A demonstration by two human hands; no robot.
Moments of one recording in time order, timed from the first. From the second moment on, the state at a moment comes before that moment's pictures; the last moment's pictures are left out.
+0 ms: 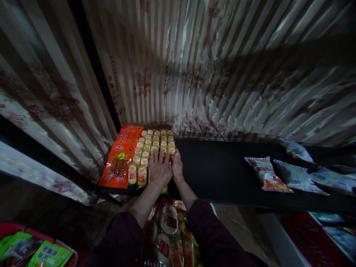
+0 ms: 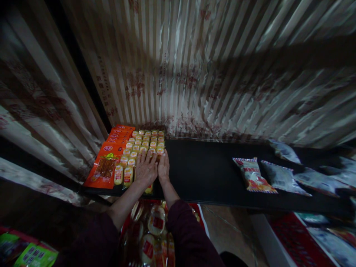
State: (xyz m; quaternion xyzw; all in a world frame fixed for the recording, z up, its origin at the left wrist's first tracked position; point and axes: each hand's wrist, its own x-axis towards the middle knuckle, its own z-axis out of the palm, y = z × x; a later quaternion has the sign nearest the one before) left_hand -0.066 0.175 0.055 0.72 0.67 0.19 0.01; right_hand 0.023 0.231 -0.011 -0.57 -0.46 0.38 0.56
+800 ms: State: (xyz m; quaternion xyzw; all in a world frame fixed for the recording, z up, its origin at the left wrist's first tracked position) left_hand -0.073 0.221 0.080 0.72 0.68 0.08 0.09; right_hand 0.040 0.277 -0.021 -0.55 -0.47 0.43 0.55
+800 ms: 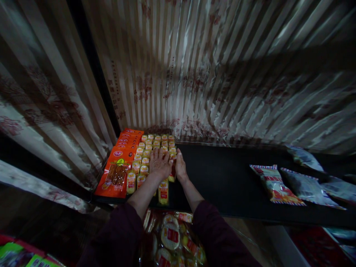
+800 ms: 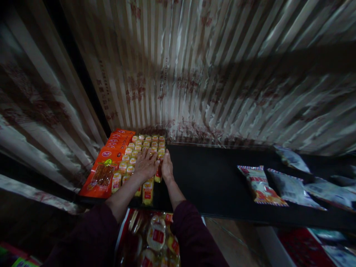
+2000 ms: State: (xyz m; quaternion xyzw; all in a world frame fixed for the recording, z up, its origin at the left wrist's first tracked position) left_hand -0.117 0.295 0.076 0.73 0.68 0.08 0.08; right_hand 0.039 0.345 -0.008 -0.46 -0.42 0.54 0.57
